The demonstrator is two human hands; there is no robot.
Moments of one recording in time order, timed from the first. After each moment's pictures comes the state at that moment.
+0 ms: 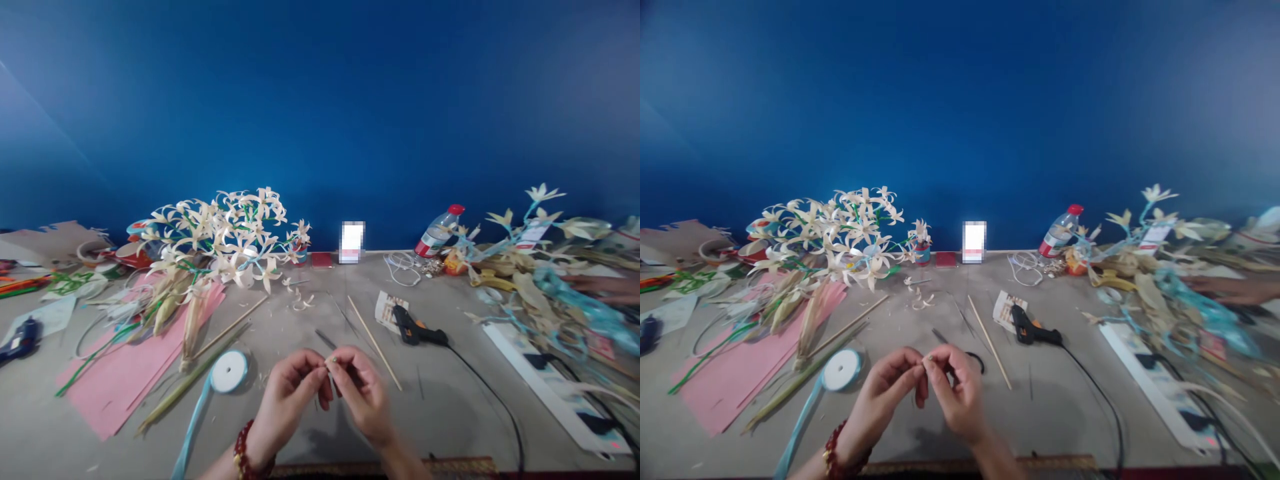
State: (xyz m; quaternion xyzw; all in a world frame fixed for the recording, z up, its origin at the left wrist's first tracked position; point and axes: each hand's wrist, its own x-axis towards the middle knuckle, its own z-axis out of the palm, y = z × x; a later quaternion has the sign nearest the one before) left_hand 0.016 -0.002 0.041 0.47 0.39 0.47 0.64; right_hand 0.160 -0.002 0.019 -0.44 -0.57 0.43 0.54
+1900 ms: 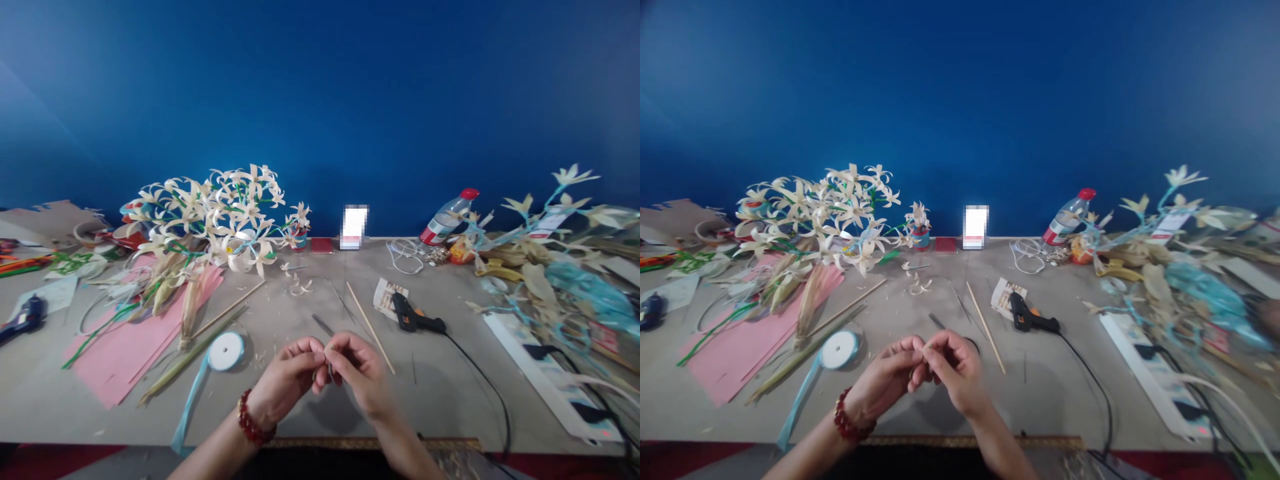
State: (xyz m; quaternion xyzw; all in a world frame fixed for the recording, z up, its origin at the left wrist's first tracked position) left_hand 0.025 0.005 0.023 0.27 0.32 0.41 0.81; right_hand 0.173 0.003 0.023 -0.37 -0.47 0.63 0.49
